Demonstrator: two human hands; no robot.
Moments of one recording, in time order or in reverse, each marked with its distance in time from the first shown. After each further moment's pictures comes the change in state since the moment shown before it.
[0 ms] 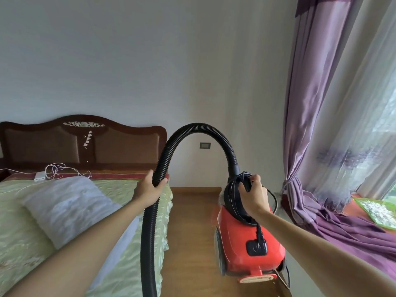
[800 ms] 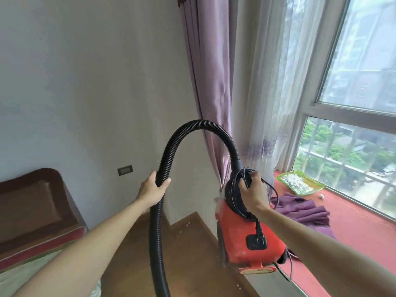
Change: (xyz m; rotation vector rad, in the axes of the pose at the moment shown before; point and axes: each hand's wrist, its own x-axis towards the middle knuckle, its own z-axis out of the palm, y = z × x) left_hand 0.221 0.209 0.260 -0.066 -0.372 0.343; right_hand 0.208 0.126 -0.118 -0.001 0.430 0.263
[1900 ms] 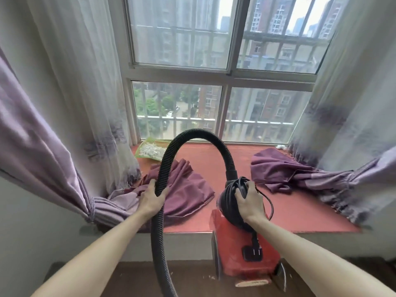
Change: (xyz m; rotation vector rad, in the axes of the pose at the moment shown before) left_hand 0.089 0.127 0.338 -0.095 -0.933 0.483; right_hand -0.040 0.160 -0.093 -0.300 0.720 0.679
